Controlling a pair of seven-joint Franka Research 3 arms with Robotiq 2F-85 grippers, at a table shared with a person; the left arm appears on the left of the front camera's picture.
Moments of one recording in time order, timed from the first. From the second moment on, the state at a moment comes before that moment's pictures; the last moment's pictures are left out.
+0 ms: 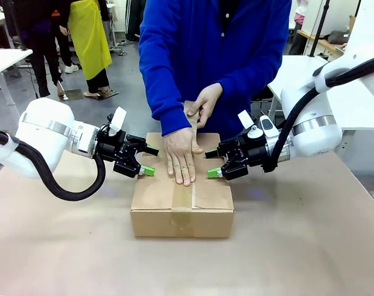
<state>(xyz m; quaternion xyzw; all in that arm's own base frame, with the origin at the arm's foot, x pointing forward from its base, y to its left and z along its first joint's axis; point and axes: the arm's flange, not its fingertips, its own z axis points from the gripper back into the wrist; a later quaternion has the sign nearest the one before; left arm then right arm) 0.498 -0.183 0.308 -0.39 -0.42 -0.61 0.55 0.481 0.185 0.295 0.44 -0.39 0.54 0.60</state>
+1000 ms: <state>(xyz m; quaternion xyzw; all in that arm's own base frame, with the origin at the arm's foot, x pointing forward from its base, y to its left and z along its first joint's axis) 0.498 -0.183 0.308 -0.39 -0.42 -0.61 0.55 0.480 0.185 0.295 0.44 -0.39 0.54 0.60</state>
